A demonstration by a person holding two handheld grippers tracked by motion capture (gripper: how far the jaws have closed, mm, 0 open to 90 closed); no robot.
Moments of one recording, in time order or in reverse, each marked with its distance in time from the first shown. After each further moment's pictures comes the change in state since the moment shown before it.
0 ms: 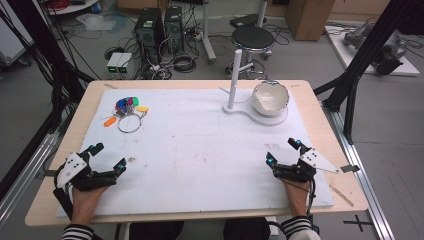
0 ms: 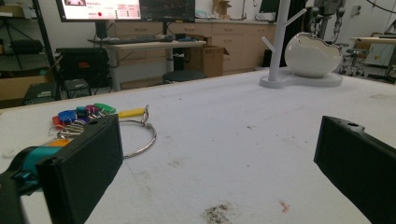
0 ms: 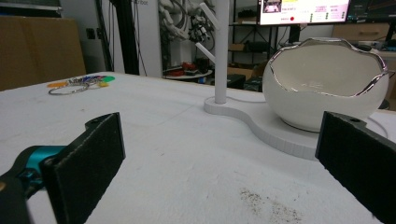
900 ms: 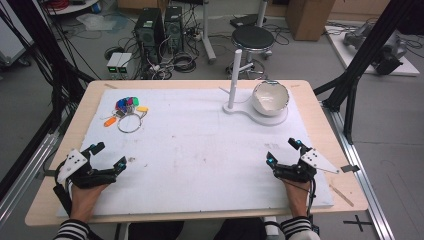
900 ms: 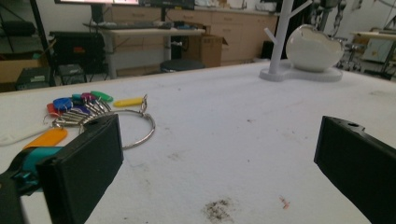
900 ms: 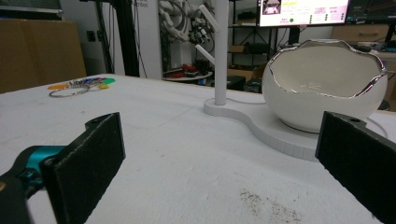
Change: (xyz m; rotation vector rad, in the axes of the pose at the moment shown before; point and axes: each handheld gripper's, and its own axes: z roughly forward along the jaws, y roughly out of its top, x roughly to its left) left arm 0.007 0.007 0.006 0.078 -0.008 -0.026; right arm -0.001 0.000 0.000 -0.012 -0.002 0.001
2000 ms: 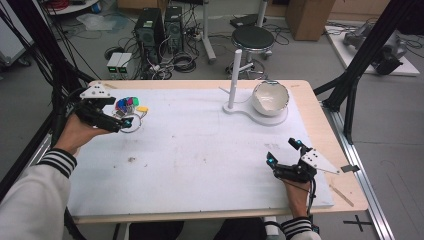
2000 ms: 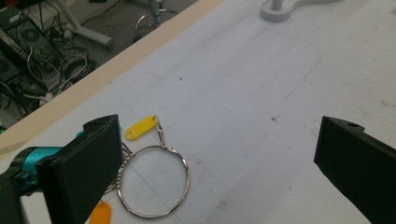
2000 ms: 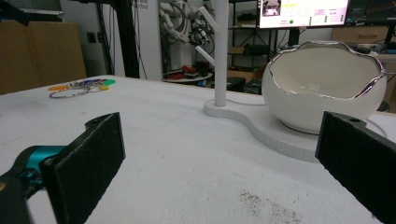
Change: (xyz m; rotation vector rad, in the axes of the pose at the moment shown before) left arm 0.036 0.143 0.099 0.494 -0.151 0.214; right arm 0.001 0.000 -0.001 -0.001 0.003 0.006
